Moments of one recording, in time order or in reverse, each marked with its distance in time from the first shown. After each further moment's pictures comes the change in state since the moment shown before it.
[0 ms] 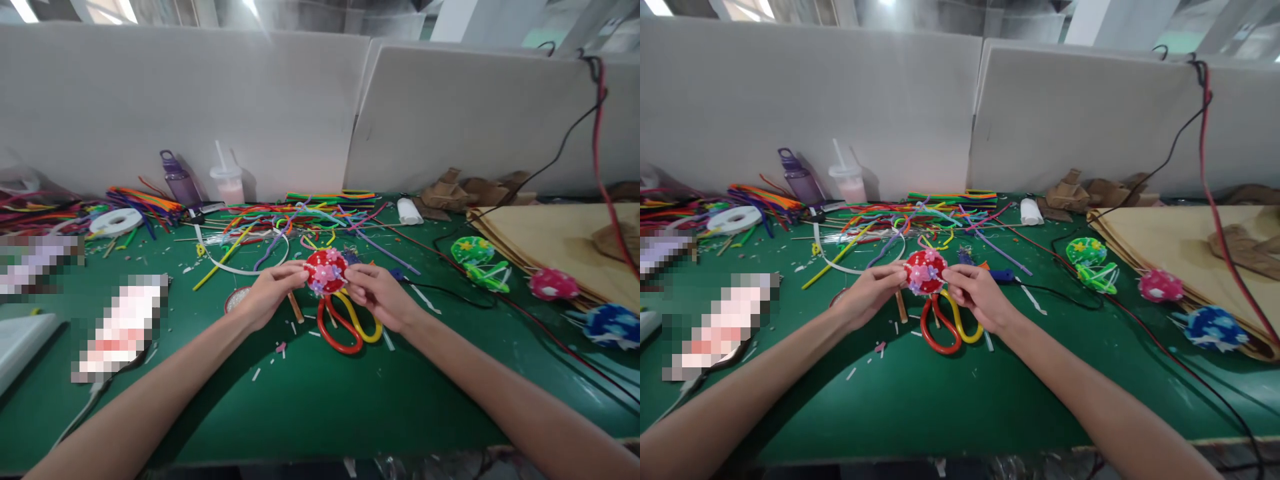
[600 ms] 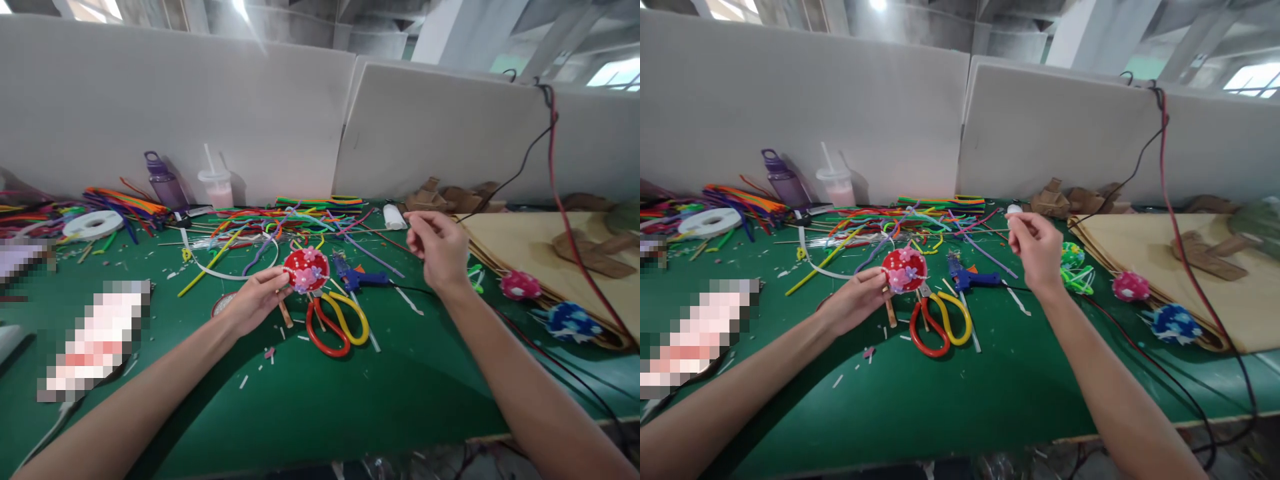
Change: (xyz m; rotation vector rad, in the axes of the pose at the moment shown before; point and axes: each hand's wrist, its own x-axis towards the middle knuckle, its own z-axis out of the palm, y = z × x) left_hand 0.002 0.000 -0.007 -0.306 -0.058 -0.108; right_hand 0.010 -0.065 -0.073 -0.475 0.681 -0.646
